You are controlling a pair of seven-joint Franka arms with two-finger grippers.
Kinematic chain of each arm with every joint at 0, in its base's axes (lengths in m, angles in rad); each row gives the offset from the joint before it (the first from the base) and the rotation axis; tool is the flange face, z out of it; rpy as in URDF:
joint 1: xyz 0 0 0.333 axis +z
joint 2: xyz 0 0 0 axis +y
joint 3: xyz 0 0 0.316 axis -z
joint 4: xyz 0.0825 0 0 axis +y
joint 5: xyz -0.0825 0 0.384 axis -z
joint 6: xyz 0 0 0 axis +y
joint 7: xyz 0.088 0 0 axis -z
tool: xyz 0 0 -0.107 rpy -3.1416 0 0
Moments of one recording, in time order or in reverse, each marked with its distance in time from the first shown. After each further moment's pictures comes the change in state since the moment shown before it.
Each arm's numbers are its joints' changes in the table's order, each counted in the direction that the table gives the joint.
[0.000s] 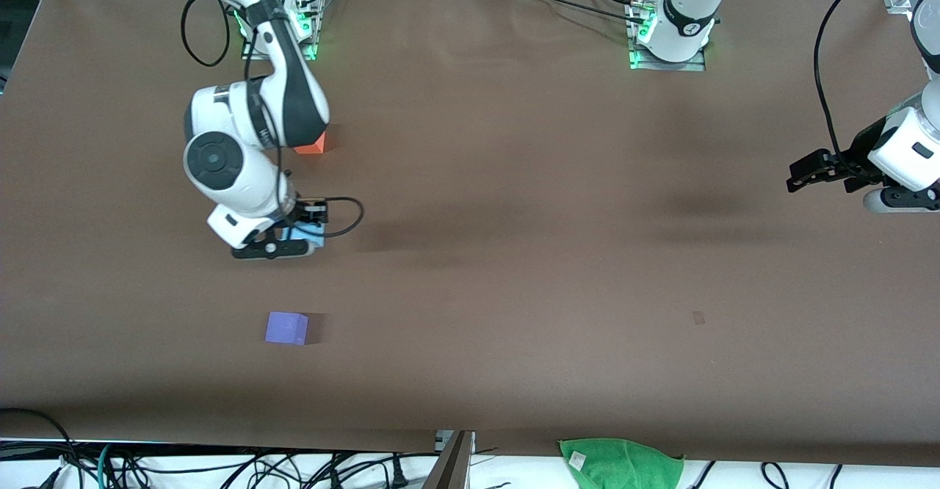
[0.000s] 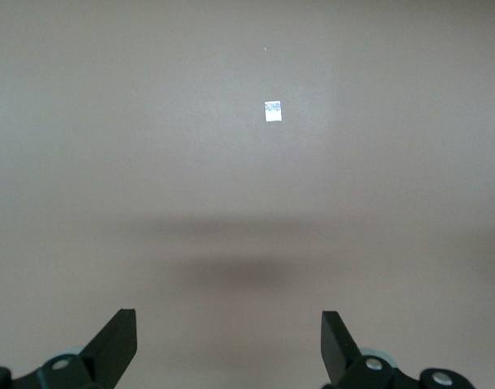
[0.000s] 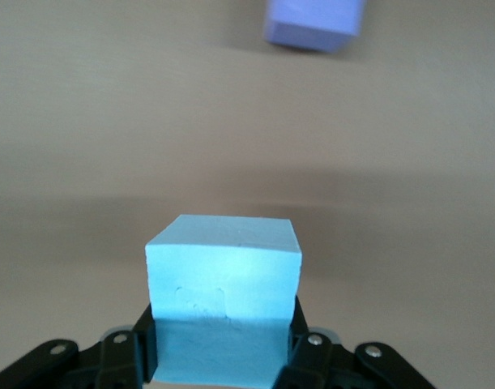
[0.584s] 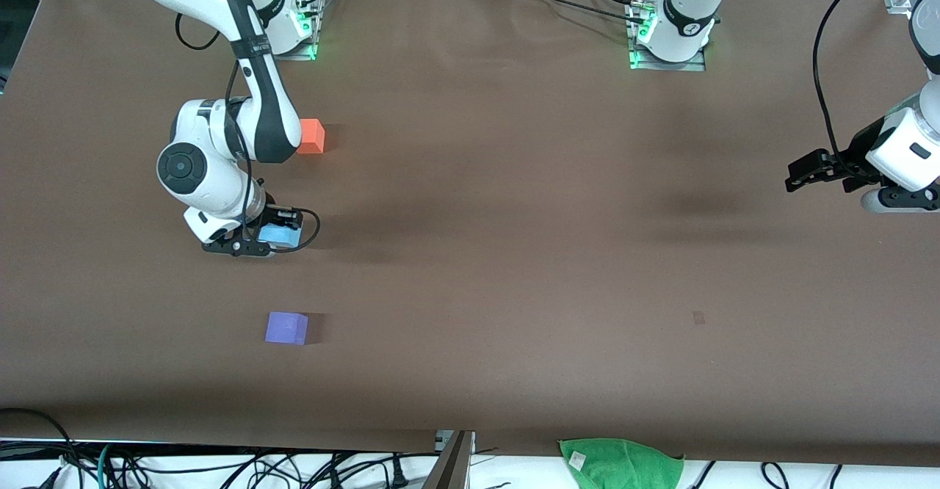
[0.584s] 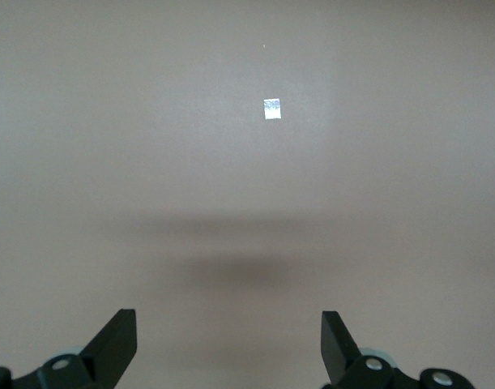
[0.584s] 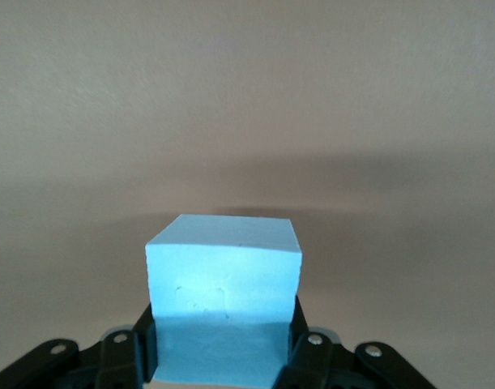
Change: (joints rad) left arm 0.000 0.001 0.001 0.003 0.000 0.001 0.001; right arm -0.001 0.004 0.061 0.241 -0.113 -0.252 -0.042
